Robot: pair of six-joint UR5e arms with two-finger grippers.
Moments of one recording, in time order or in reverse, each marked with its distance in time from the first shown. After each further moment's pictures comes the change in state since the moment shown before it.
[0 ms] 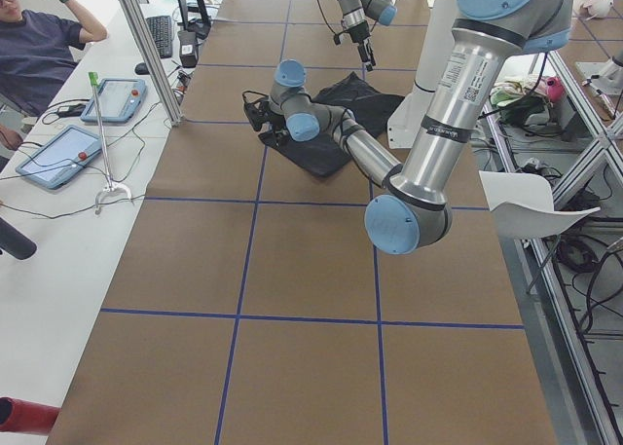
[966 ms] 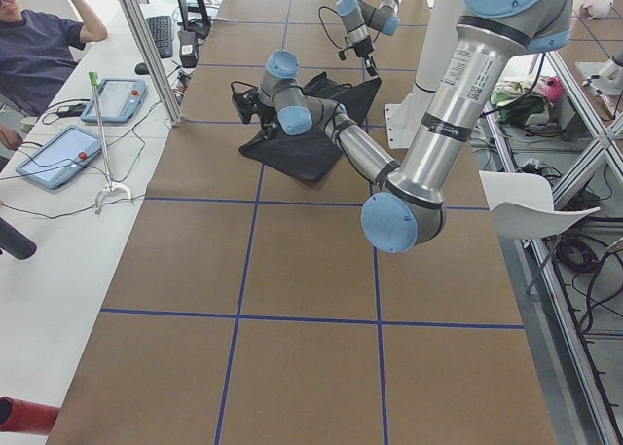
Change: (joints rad) left arm -0.108 -0.039 0.004 0.006 -0.003 0.005; right arm -0.221 -0.001 -0.045 -0.003 -0.008 -0.033
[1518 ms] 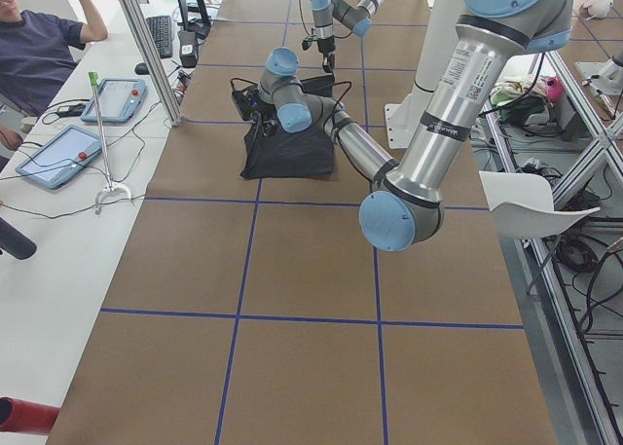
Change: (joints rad) left arm -0.002 -0.019 0.000 0.000 0.000 0.000; right arm 0.278 -0.011 -0.169 -0.006 -0.115 -0.161
